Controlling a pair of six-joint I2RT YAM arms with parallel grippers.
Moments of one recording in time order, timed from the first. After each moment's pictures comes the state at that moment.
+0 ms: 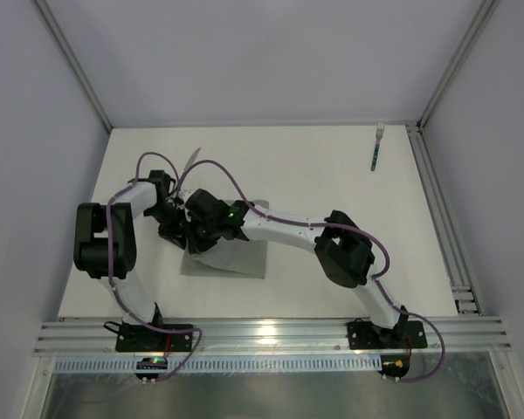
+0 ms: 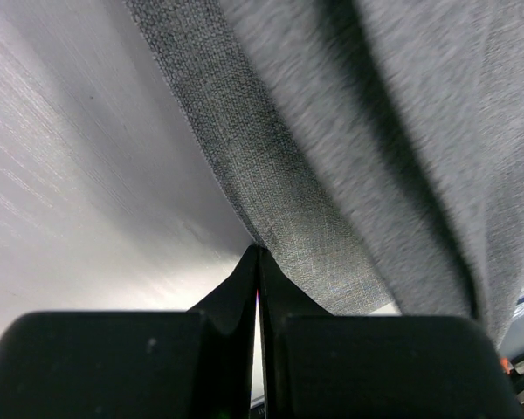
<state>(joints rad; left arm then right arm) -0.02 1.80 1.09 -0.85 0.33 0.25 1.09 2.18 1.79 -0.43 -0.18 0.42</state>
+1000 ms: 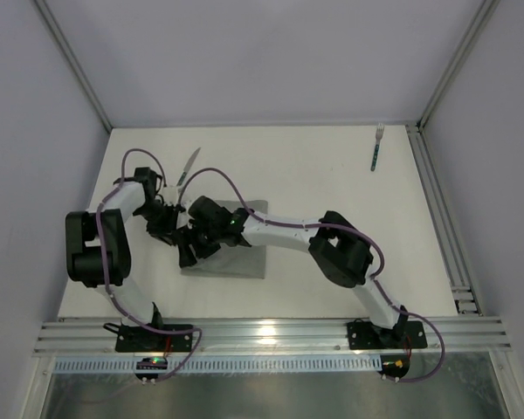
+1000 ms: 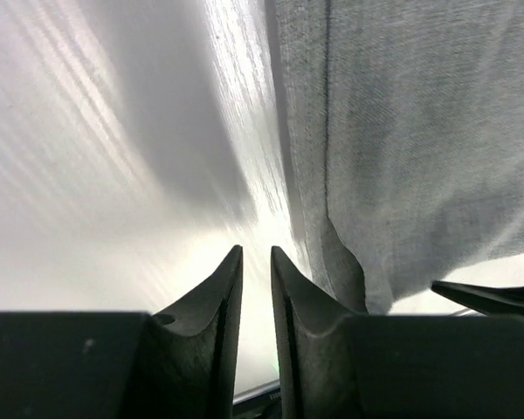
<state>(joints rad) 0.06 1.75 1.10 -0.87 0.29 0.26 1.09 2.21 1.71 -0.27 -0.30 0.49</state>
